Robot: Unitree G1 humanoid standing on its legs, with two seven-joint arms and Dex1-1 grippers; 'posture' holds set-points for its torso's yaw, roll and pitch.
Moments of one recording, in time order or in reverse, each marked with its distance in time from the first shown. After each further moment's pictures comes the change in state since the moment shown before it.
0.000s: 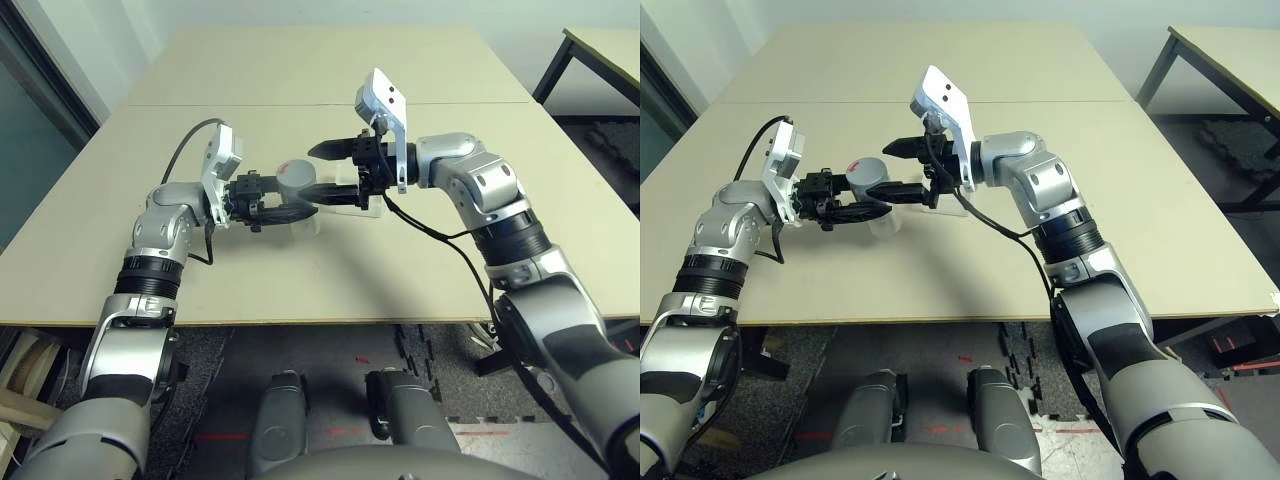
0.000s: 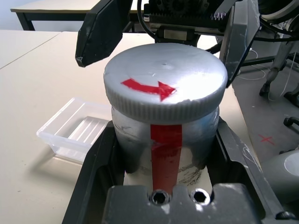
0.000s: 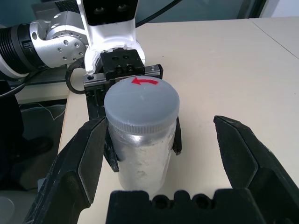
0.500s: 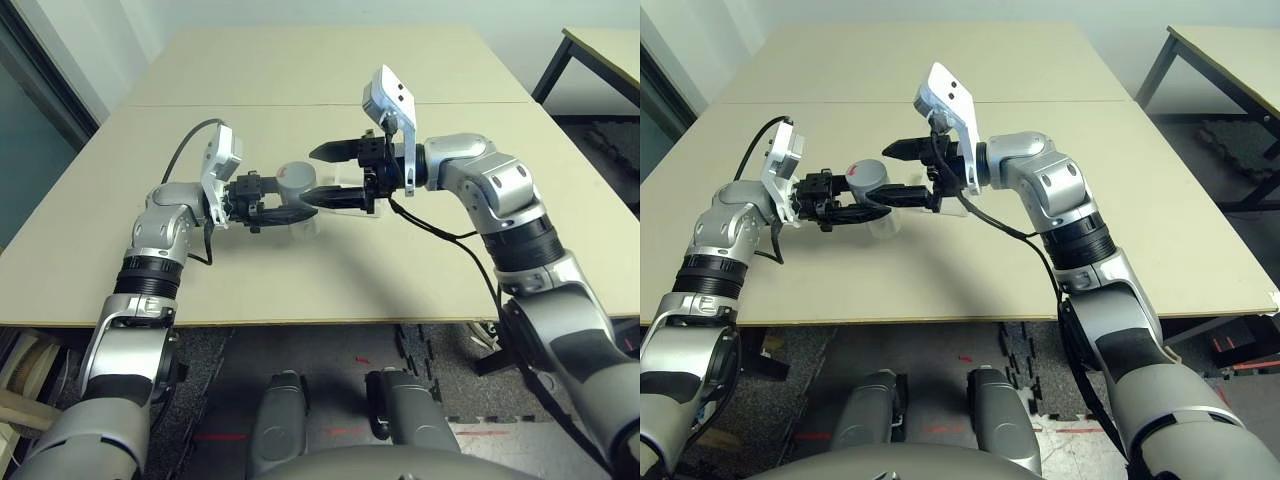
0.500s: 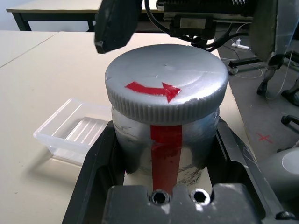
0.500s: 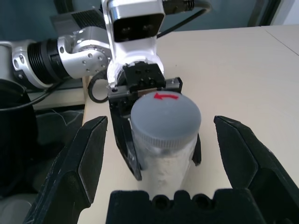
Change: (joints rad) left arm 0.000 0.005 -0.004 0.000 0.003 -0.004 -0.016; right arm 0.022 -0.002 -0.001 -0.110 0.070 0.083 -0.011
